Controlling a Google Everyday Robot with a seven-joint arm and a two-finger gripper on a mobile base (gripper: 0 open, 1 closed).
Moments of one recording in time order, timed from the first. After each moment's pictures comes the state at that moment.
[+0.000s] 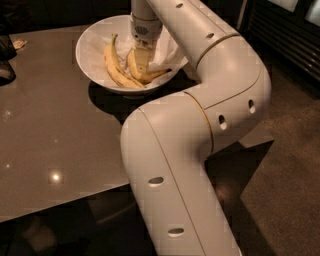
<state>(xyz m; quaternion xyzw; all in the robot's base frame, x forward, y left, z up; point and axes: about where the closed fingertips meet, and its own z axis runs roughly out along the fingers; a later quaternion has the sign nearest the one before) 0.740 0.024 0.884 -0.59 0.80 -0.01 0.09</state>
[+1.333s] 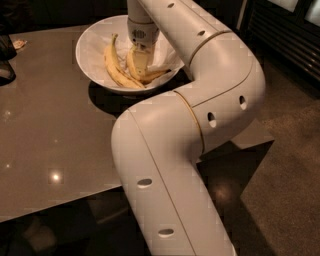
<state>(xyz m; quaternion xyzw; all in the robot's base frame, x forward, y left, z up) 0.735 0.024 0.875 -0.60 0.80 -0.02 0.06</state>
